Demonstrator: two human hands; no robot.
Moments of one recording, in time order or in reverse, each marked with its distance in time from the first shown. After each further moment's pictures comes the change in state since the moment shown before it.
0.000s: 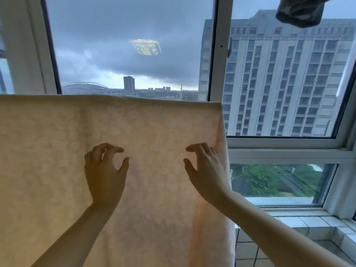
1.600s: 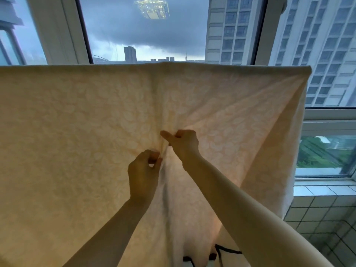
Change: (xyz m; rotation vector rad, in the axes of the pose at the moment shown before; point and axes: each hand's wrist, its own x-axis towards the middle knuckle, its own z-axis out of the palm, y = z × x) left_hand -0.022 -0.114 -0.043 -0.472 -0.329 -0.276; right_hand 0.050 -0.175 0.164 0.719 -0.192 0.727
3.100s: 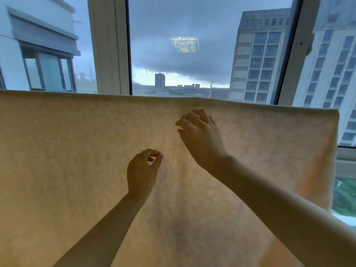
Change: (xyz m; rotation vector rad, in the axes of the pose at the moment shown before) left_hand 0.055 0.003 -0.051 0.287 0.176 0.117; right_hand -0.006 -0.073 -0.021 -0.873 0.267 -1.296
